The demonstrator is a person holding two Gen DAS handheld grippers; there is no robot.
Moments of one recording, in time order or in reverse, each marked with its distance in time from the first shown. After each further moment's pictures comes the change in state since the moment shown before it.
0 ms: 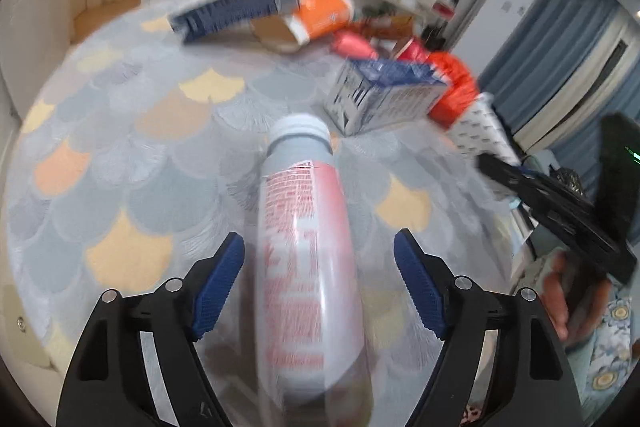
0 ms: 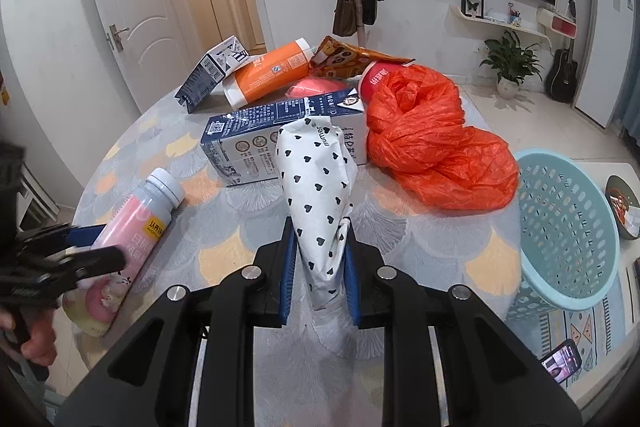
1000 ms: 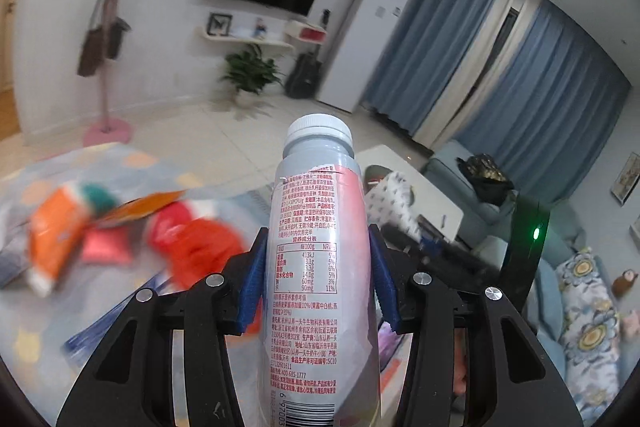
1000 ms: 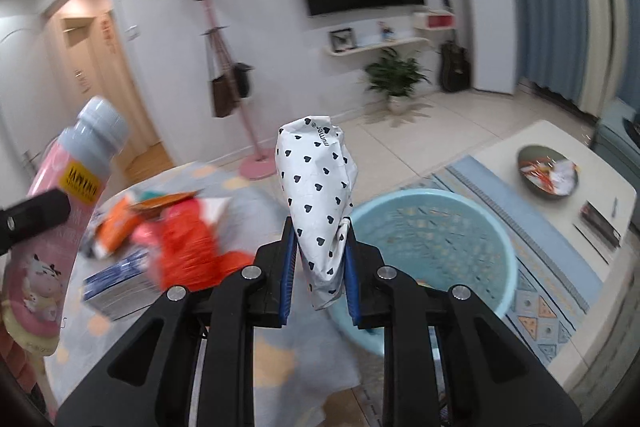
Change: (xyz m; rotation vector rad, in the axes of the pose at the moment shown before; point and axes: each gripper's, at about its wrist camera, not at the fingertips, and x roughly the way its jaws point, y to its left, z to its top) left arm 0.031 -0.221 0.154 0.298 -0.140 -0.358; right arm -0.057 -0.186 0.040 0.377 -0.204 -0.283
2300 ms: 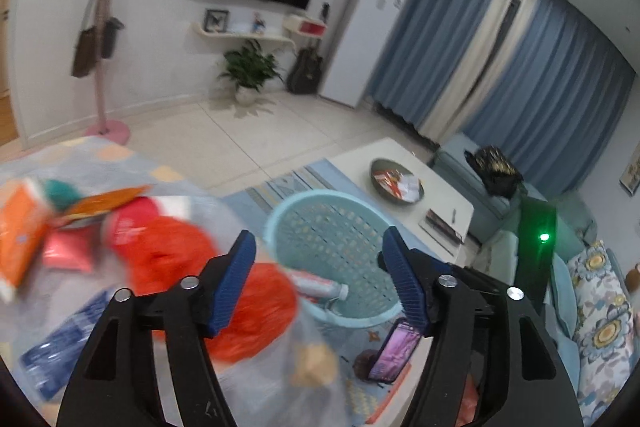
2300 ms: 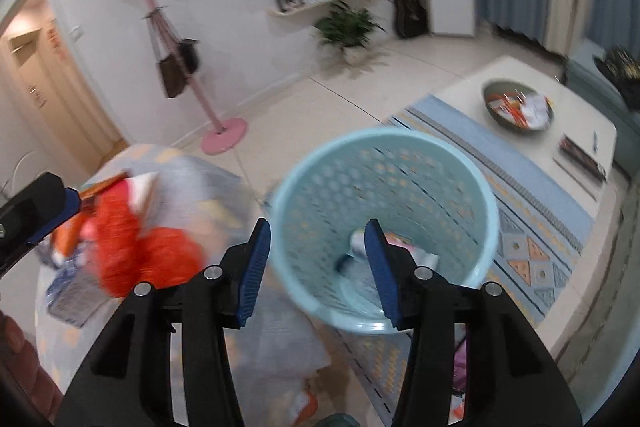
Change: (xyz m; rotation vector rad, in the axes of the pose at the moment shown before) left arm 0.036 -0.003 -0.029 0.018 -0.022 0.050; right arm 0.019 -0.009 -0.017 0.074 0.113 -0.057
